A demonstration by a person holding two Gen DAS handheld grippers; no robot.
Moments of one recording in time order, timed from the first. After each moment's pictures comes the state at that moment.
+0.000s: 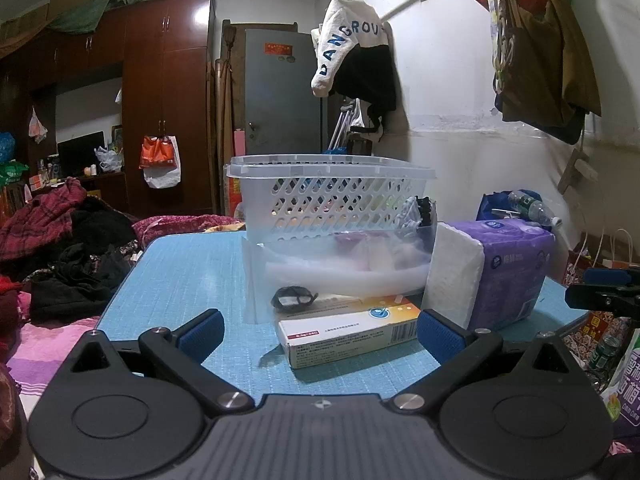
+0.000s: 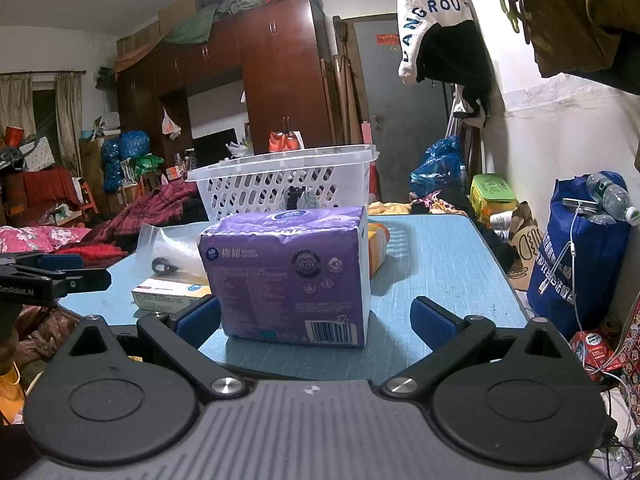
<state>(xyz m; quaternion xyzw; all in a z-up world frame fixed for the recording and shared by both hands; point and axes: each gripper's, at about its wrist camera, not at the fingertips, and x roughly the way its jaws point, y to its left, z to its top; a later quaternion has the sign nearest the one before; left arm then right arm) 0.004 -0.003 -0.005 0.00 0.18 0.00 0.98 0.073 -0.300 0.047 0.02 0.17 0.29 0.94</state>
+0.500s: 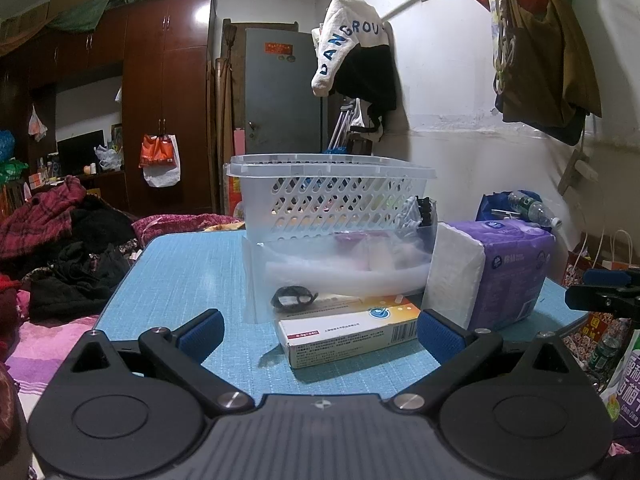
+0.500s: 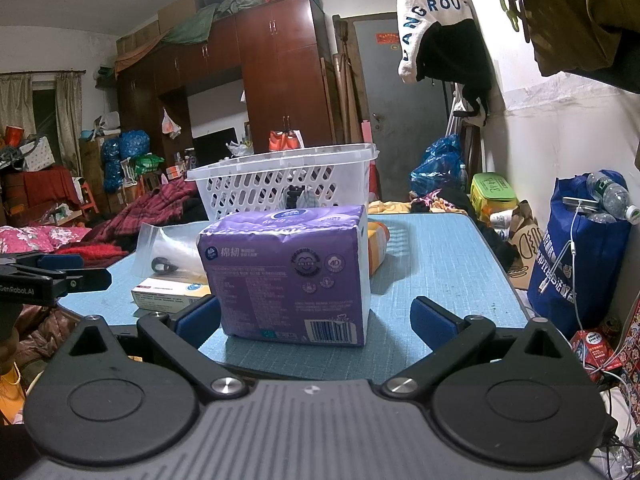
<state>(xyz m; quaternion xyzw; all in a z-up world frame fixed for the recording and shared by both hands) 0.005 -0.002 -0.006 0.00 0.18 0.00 0.98 0.073 -0.300 0.047 0.02 0.17 0.29 0.94</state>
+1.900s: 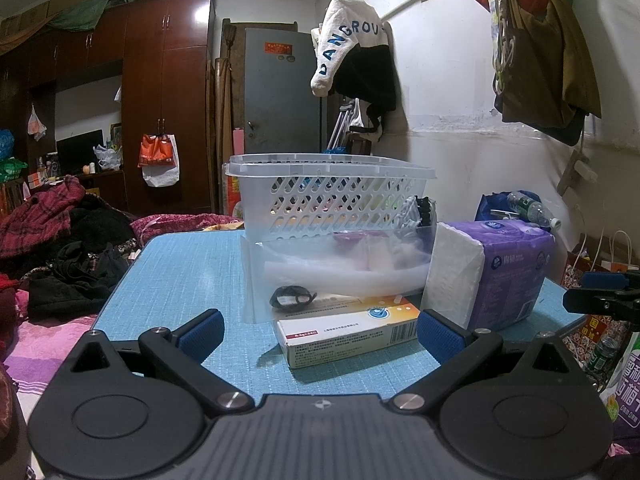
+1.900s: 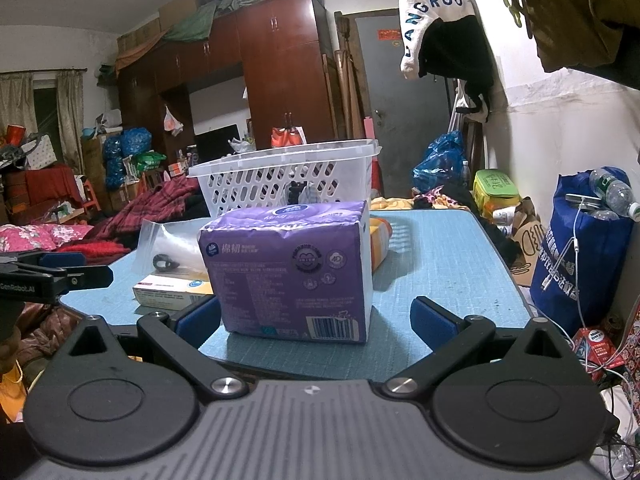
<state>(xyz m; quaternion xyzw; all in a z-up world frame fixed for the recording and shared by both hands) 0.005 -0.002 -0.006 0.00 0.18 0.00 0.98 0.074 -0.299 0.044 0.02 0.18 0.29 0.94</state>
